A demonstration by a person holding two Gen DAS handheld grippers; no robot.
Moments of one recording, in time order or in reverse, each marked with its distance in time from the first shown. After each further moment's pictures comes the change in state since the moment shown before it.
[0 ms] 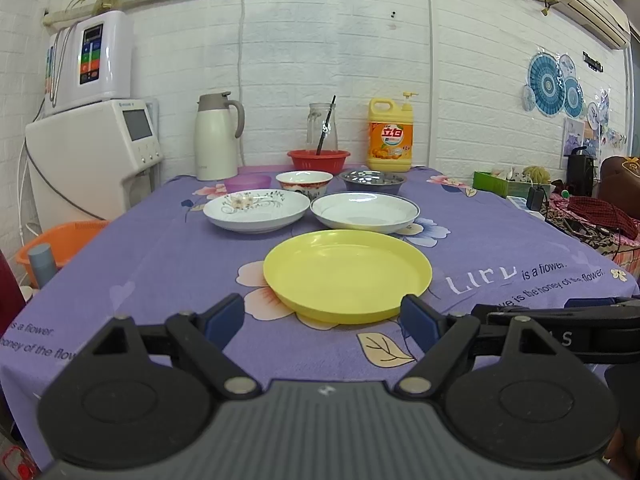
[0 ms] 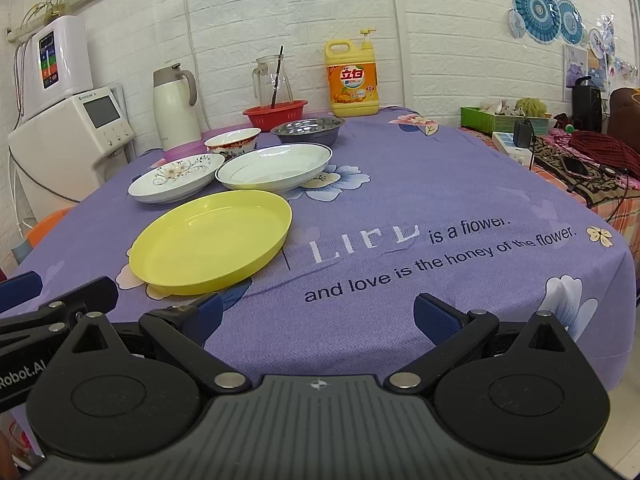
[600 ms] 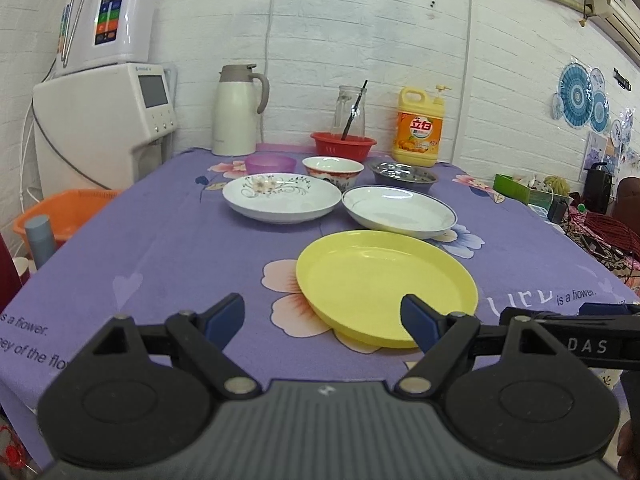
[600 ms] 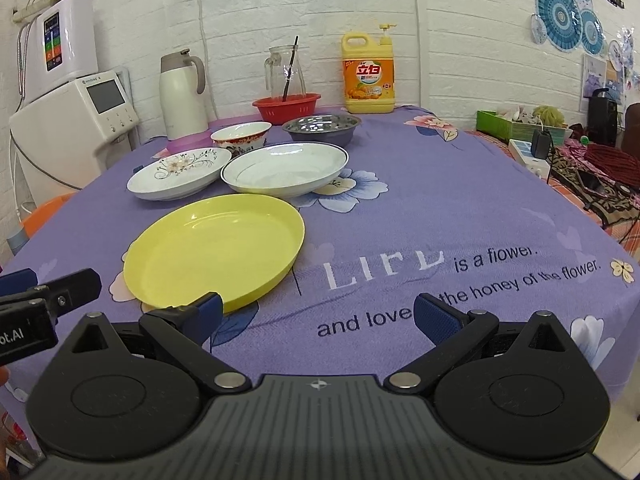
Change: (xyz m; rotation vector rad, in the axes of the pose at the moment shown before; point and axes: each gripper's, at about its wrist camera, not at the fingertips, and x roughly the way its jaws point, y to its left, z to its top) left arm 0.041 0.045 0.018 -0.107 0.069 0.014; right arm 0.028 0.013 0.024 -0.064 0.029 0.008
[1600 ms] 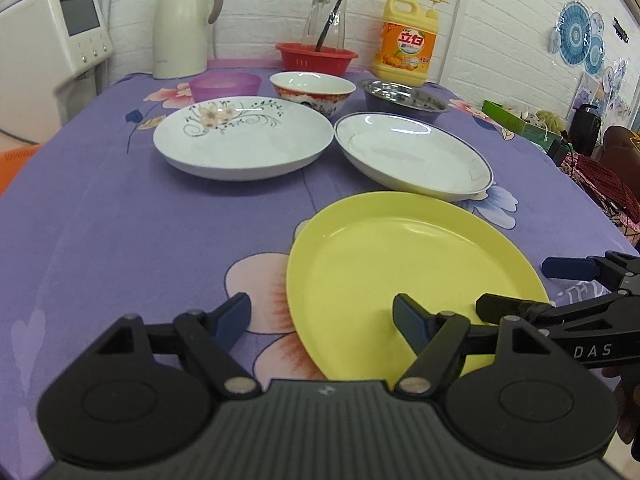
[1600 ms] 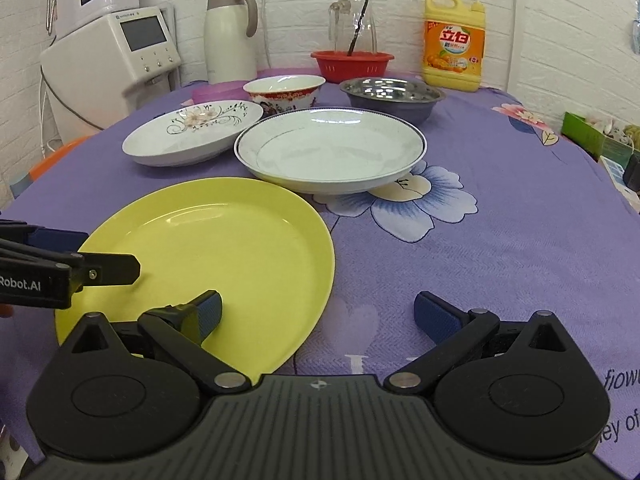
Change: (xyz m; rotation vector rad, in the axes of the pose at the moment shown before) left arm 0.138 0.022 0.037 0.040 0.287 -0.139; right arm 0.117 0.003 0.041 -0.171 0.158 0.161
